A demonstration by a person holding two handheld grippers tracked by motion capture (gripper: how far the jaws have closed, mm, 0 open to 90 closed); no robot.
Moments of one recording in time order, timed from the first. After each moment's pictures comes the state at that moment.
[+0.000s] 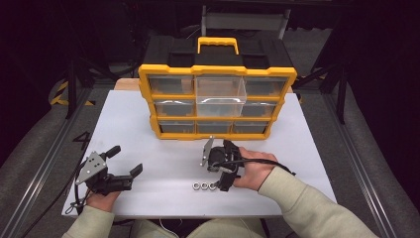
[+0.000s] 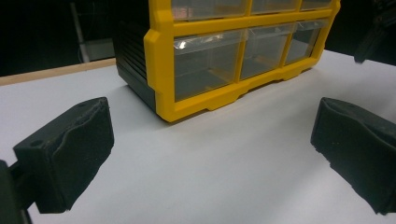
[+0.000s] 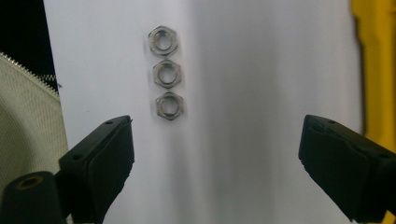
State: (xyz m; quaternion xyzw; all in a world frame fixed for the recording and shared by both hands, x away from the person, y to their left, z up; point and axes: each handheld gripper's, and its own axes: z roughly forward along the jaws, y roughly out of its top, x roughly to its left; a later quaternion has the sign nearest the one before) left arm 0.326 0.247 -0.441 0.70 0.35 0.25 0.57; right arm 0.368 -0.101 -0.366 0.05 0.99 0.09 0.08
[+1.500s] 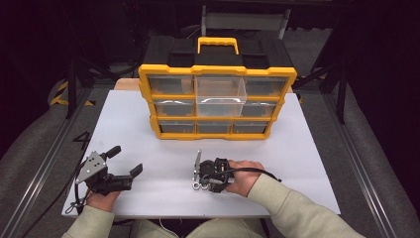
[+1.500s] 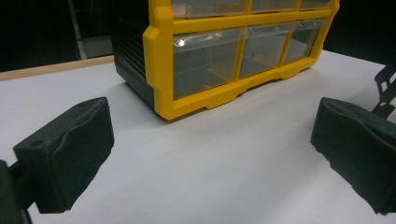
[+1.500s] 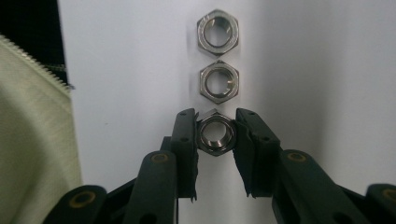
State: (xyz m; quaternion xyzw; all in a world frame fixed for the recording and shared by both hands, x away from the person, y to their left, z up) left arm 0.327 0.248 -0.442 0.70 0.35 0.24 0.57; right arm 0.364 -0.081 -0.407 0.03 1.00 0.06 0.03
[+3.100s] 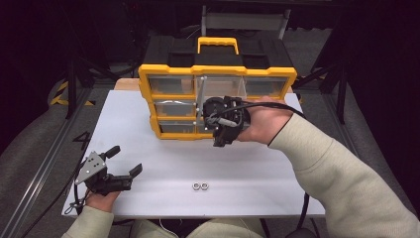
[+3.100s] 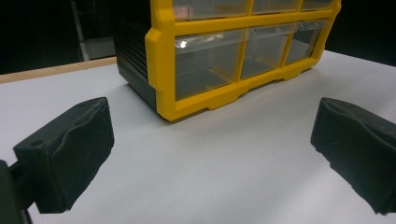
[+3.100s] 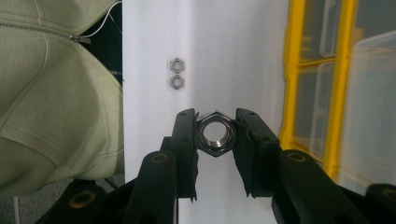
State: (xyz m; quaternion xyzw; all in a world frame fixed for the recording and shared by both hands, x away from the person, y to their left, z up) left arm 0.326 0.248 -0.441 0.70 0.35 0.25 0.57; right arm 0.384 -0.083 -0.199 -0.01 1.00 0.07 0.05
